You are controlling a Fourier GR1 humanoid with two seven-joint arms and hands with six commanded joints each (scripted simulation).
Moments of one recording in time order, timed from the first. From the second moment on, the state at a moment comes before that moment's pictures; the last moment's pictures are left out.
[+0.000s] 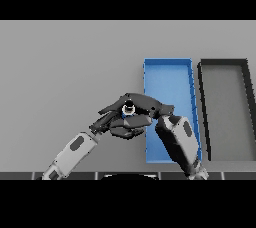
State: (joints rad) left arm -0.32 0.21 -0.61 -1.56 0.07 -0.21 0.08; right arm -0.55 0.01 0.27 -1.84 -0.60 0.50 0.59
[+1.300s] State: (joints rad) left arm -0.27 0.27 -0.60 -1.62 0.06 -0.21 0.08; right arm -0.80 -0.35 -0.11 -1.34 -0.52 0.23 0.57
